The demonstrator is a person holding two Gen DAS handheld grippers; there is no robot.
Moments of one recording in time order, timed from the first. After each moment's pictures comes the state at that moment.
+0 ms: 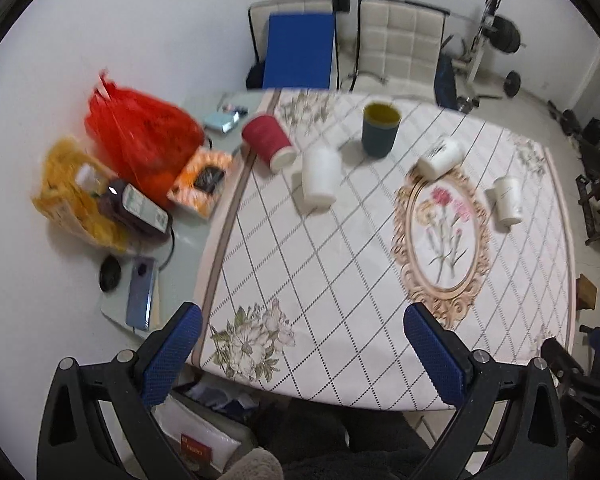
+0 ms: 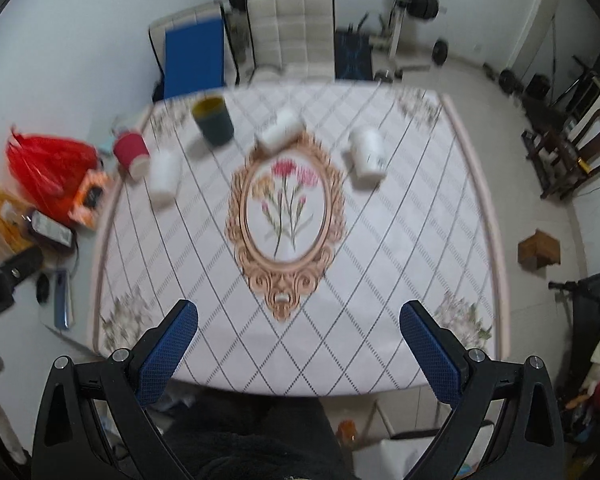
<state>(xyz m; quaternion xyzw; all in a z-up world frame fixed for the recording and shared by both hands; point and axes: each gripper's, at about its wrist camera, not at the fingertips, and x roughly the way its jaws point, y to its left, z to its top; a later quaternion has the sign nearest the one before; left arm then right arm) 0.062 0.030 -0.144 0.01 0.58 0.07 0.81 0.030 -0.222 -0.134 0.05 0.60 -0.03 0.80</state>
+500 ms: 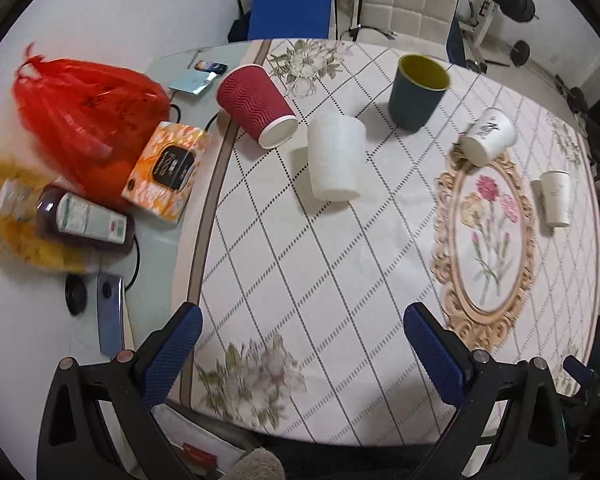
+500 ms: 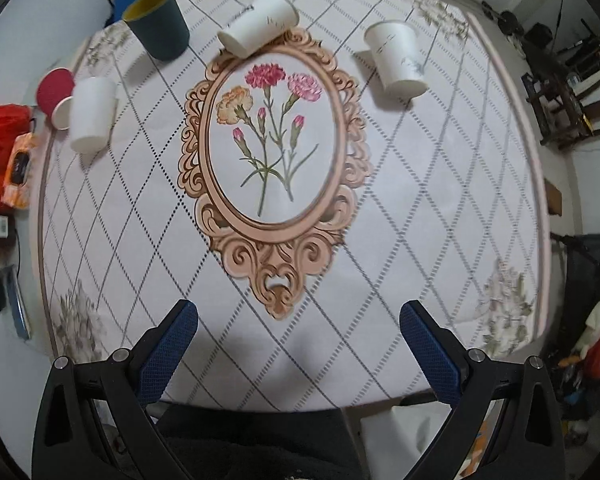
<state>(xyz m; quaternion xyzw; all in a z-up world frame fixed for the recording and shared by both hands) 0.167 0.070 -0.245 0.02 0.64 0.05 0.77 0.094 -0.199 -0.299 0.05 0.71 -0.08 0.70</state>
